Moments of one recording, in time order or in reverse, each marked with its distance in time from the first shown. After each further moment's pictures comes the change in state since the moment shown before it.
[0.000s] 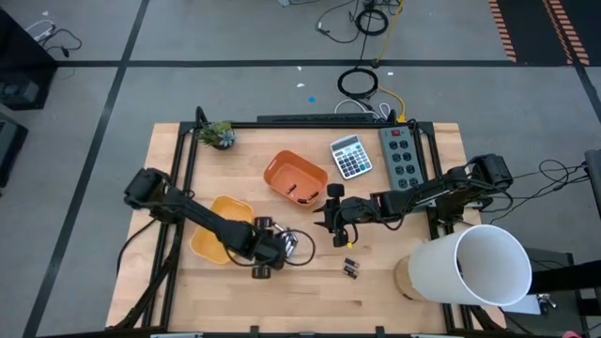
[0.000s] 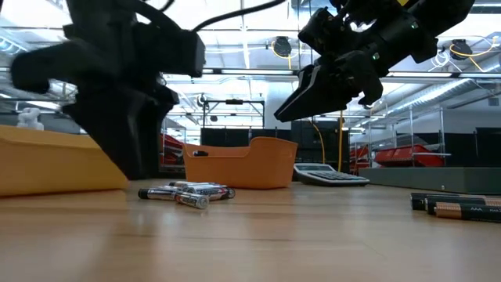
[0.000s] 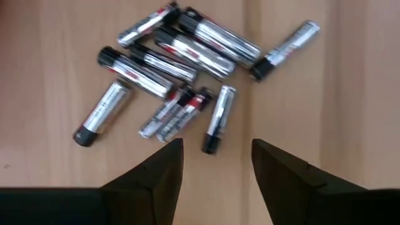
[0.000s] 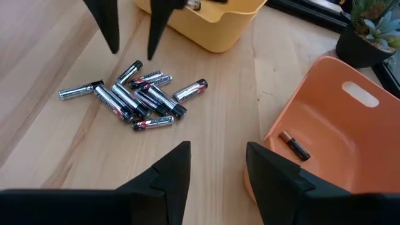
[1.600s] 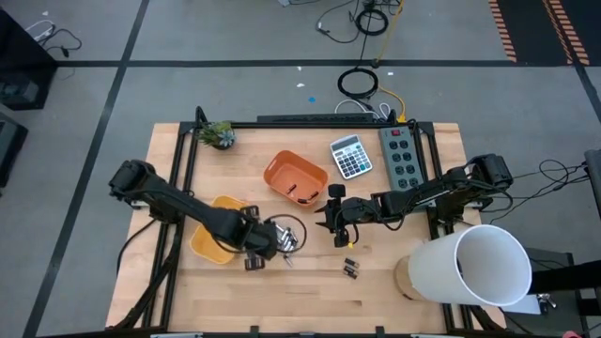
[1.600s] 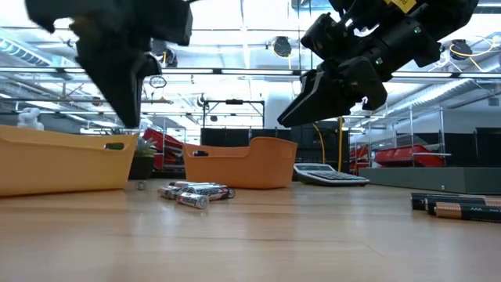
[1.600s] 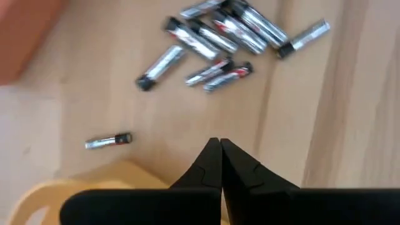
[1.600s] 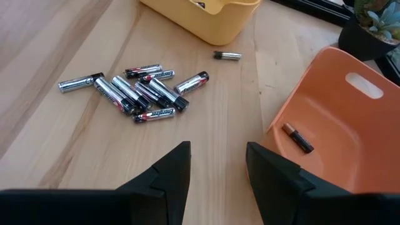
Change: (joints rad) left arm 0.027 -0.158 0.052 -0.249 0.007 -0.153; right arm 0.000 0.000 -0.023 0.013 0.000 0.011
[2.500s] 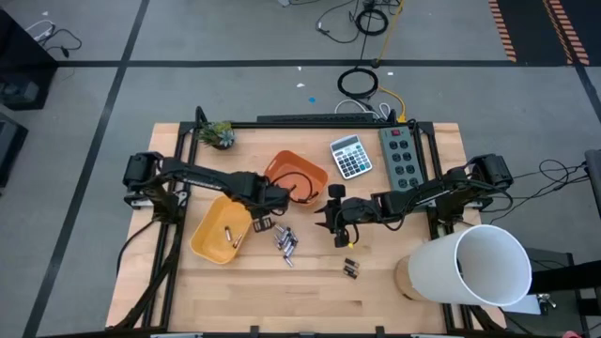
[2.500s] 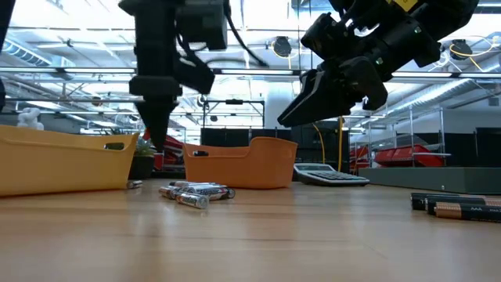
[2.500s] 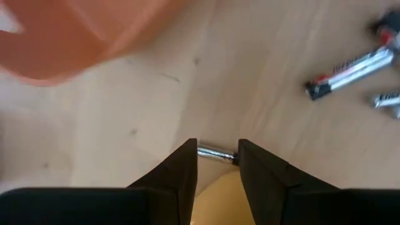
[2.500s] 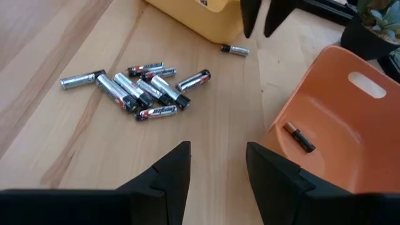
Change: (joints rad) left arm 0.357 0.064 -0.002 -0.097 0.020 0.191; right arm 0.000 0.000 0.000 -0.006 -0.004 -0.005
